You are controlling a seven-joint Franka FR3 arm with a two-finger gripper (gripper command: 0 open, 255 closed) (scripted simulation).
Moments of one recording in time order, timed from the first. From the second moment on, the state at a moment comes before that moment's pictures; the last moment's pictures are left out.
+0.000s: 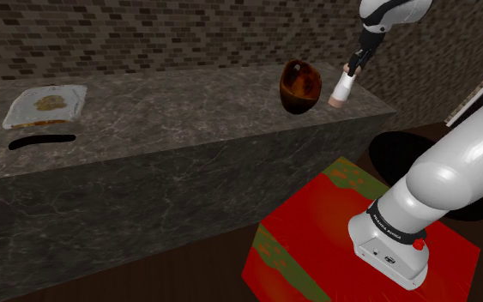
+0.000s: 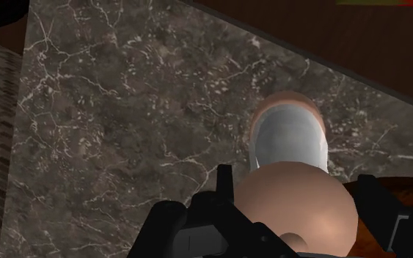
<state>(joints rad) -0.15 -0.07 -0.57 -2.15 -0.18 2.22 -0.61</state>
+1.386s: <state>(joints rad) -0.14 -0.14 -0.55 -1.93 -0.20 1.94 -0.62</state>
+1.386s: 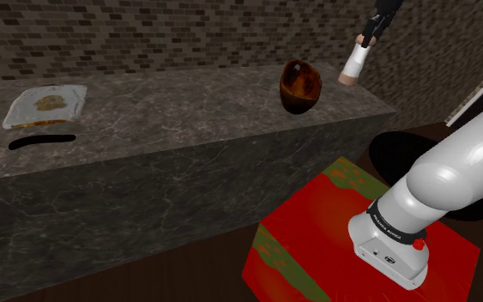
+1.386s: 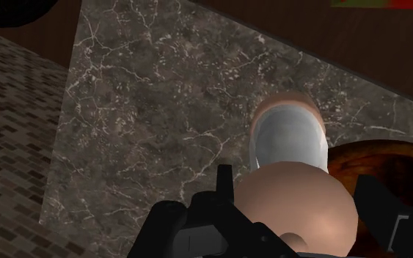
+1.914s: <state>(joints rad) -0.13 -0.13 -0.54 -1.82 -0.19 1.84 -0.63</state>
